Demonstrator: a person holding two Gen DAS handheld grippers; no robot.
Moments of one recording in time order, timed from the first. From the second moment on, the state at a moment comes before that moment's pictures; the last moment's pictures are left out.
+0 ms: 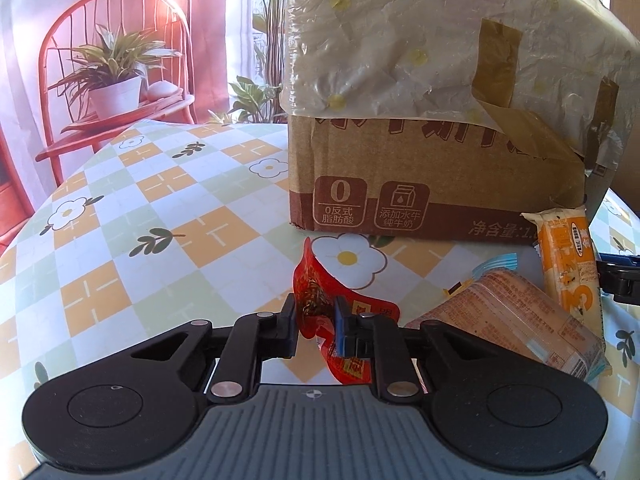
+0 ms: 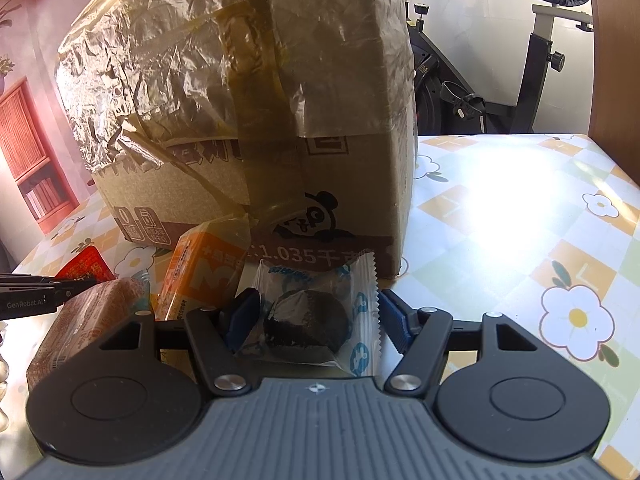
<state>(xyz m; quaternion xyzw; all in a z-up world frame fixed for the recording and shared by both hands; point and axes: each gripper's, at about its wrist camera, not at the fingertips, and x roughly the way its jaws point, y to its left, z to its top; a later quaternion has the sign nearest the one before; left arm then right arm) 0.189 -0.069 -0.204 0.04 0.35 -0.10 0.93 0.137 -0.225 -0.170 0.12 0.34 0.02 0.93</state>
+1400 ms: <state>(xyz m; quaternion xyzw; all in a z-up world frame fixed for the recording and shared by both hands) 0.153 -0.038 -0.158 -0.04 0.30 -0.06 0.95 0.139 -0.207 -0.162 0.07 0.36 0.02 0.93</state>
